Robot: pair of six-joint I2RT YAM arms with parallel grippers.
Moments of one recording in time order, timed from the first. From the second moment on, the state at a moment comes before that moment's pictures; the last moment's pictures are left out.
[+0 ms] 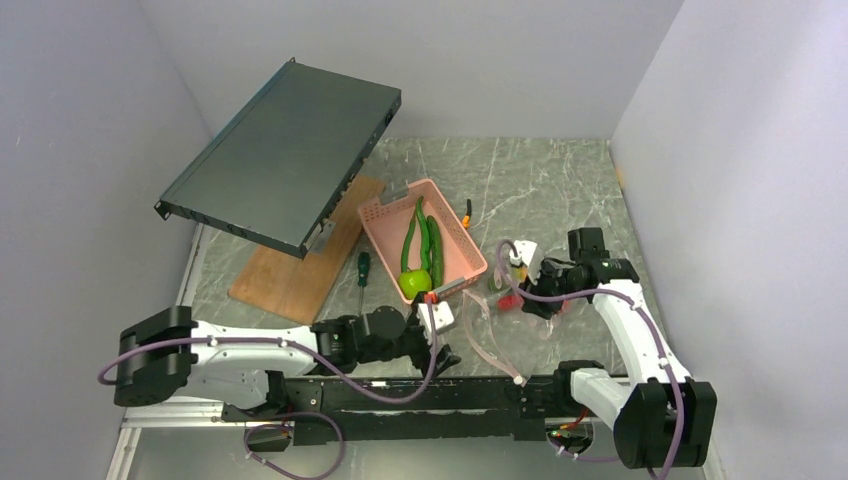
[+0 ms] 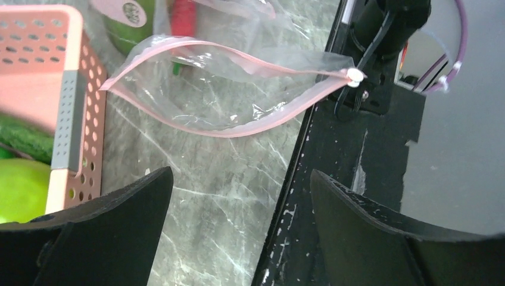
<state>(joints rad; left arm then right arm) -1.31 1.19 0.56 0.28 -0.05 -0.16 0.01 1.02 0.72 -0.88 -0.59 -0.92</state>
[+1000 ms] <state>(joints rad) -1.42 1.63 0.48 0.98 -0.29 0.21 0.09 0.85 0.88 -1.04 -0.90 -0.86</state>
